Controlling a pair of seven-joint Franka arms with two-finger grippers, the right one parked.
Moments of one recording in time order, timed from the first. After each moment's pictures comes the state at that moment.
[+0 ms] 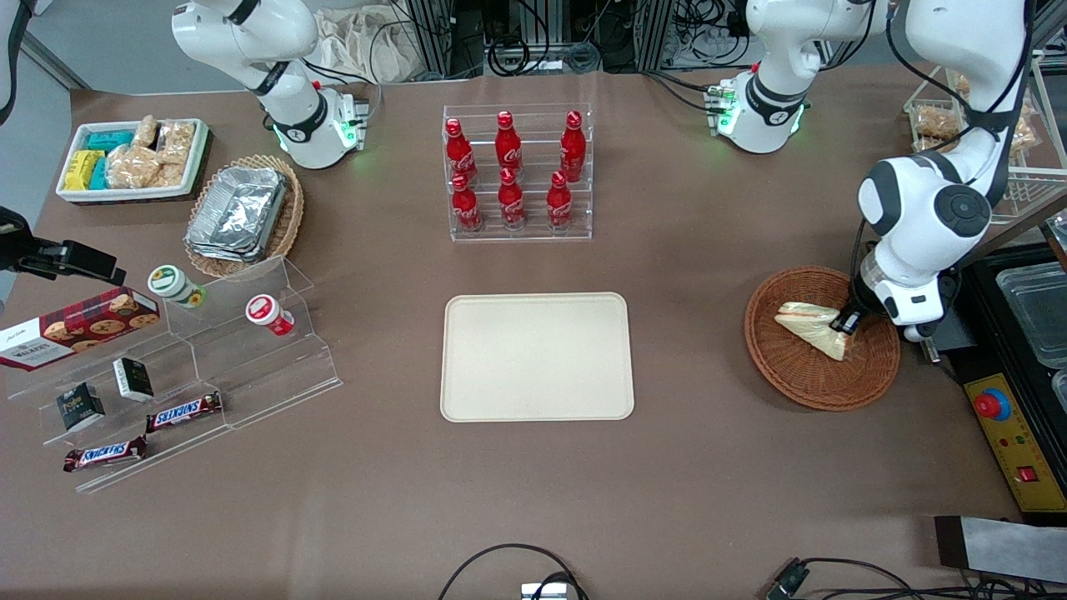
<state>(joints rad) -0.08 0.11 0.13 -2.39 -0.02 2.60 -0.83</state>
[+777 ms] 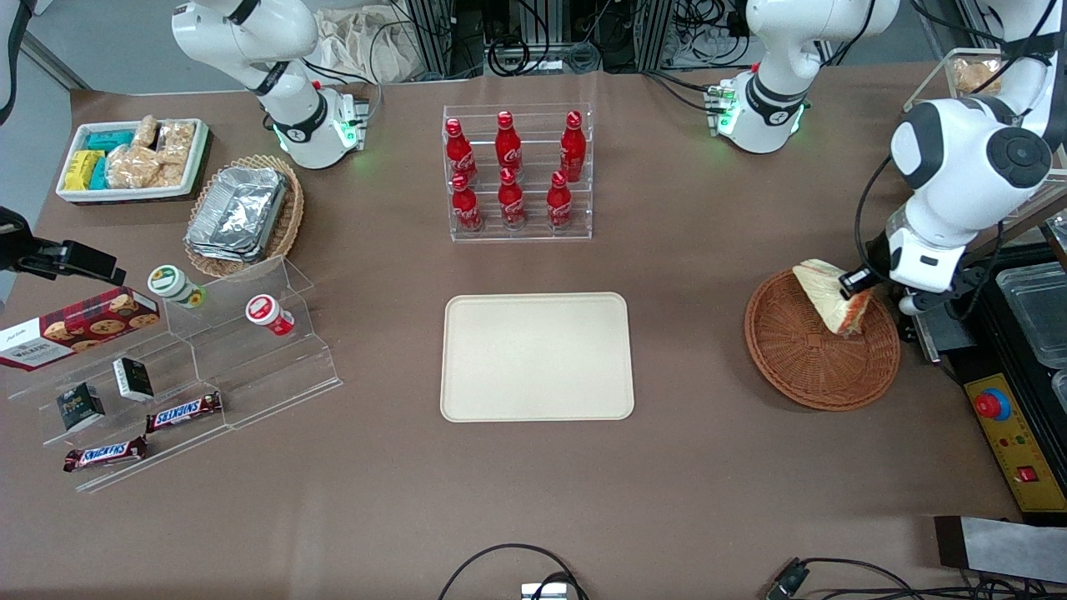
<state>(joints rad) -0.08 -0.10 0.08 -2.35 -0.02 2.28 -0.34</state>
